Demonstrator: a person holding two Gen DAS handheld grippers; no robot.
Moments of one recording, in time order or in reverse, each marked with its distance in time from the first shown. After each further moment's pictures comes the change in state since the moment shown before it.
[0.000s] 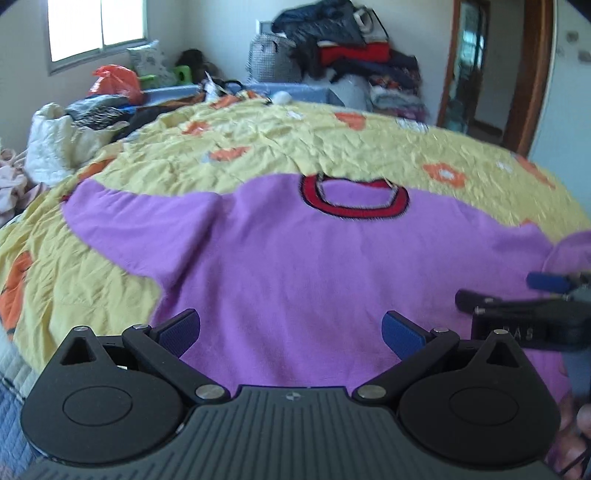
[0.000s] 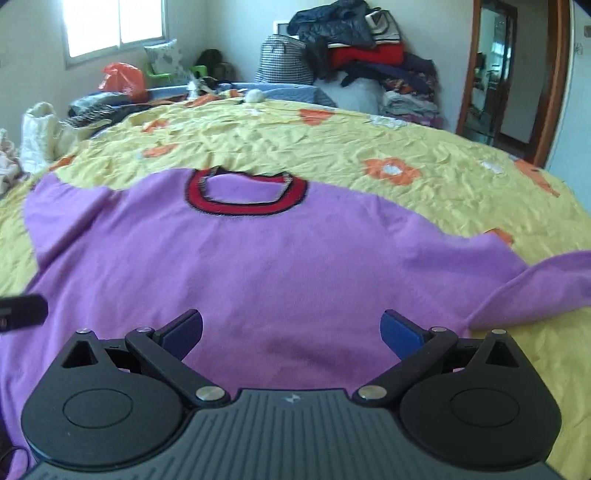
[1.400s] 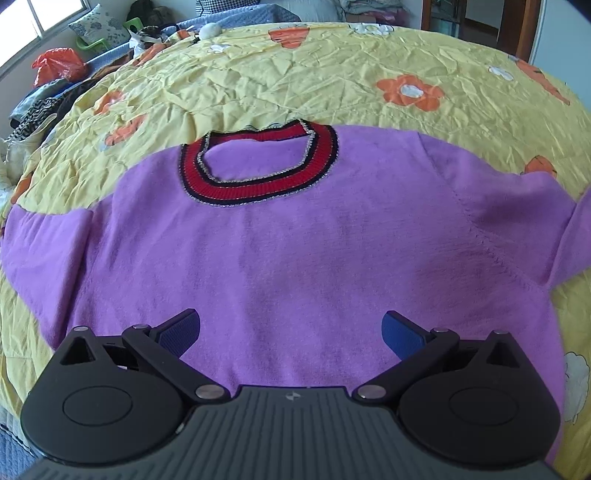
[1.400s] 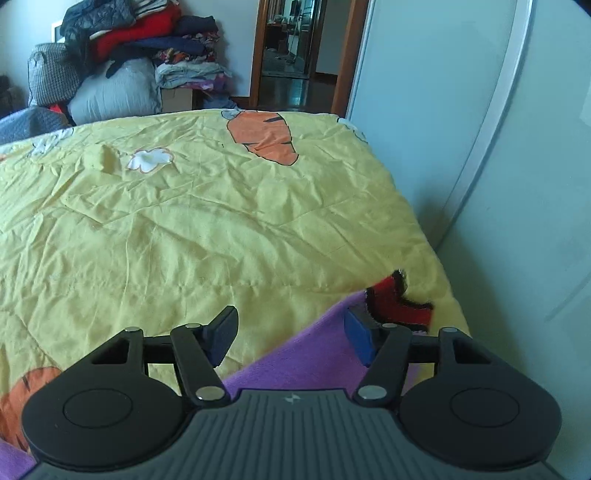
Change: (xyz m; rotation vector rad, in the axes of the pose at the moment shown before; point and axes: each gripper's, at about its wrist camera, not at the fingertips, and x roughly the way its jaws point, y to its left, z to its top) left arm 0.107 -0.136 0.065 0.159 0.296 0.058; right arm 0.129 -0.396 0.067 0.351 0.099 -0.457
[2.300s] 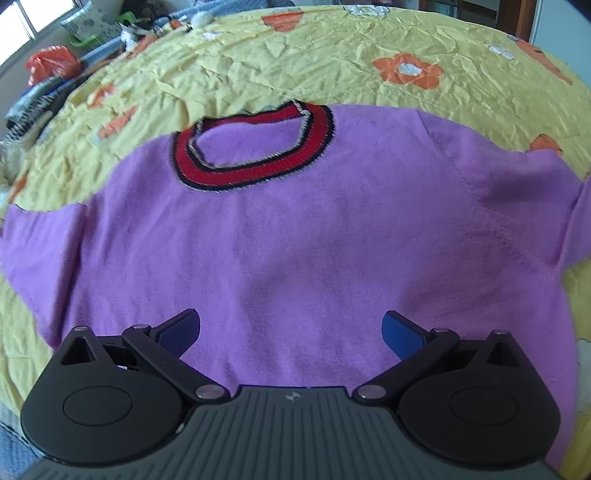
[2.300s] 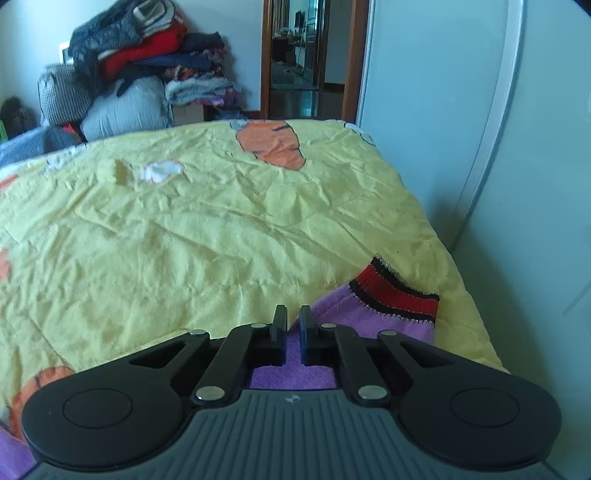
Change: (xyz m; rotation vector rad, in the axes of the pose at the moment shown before) left arm 0.010 -0.007 -0.001 0.032 0.036 0.042; right arm -0.008 -0.013 -0.010 0.050 -0.056 0.100
